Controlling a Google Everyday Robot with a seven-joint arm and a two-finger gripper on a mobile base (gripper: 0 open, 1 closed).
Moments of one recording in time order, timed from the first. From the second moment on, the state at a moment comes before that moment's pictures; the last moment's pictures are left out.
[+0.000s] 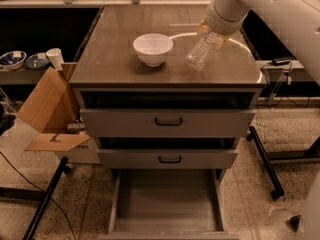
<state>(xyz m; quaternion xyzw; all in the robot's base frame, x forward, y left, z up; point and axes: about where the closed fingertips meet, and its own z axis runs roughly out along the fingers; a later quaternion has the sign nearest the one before) 0.735 -0.172 0.909 -0.90 0.31 -0.28 0.14</state>
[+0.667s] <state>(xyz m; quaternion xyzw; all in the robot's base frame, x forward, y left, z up) 0.747 -0.175 0.907 -0.89 0.32 -0.28 0.14</state>
